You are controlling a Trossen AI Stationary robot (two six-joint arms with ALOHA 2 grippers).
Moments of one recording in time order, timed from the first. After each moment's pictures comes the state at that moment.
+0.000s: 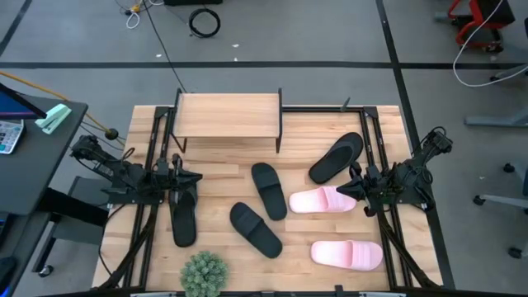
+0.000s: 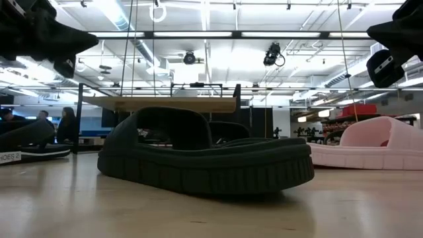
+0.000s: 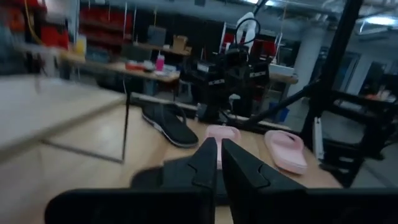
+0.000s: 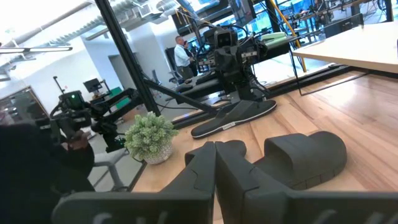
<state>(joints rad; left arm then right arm) -0.52 0.08 0.01 0.21 -0.68 -0.11 0.65 0.01 0.01 0.08 0.55 0.36</state>
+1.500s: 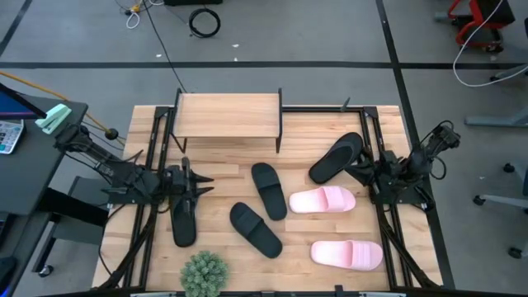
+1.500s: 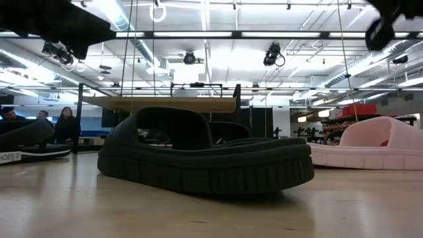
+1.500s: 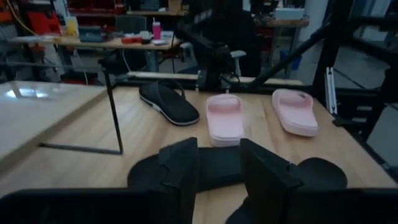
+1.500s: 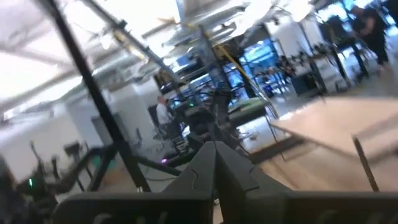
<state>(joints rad) -0.52 0.61 0.23 0.27 -0.66 -0.13 0.65 0.22 0.20 0.37 0.70 0.22</state>
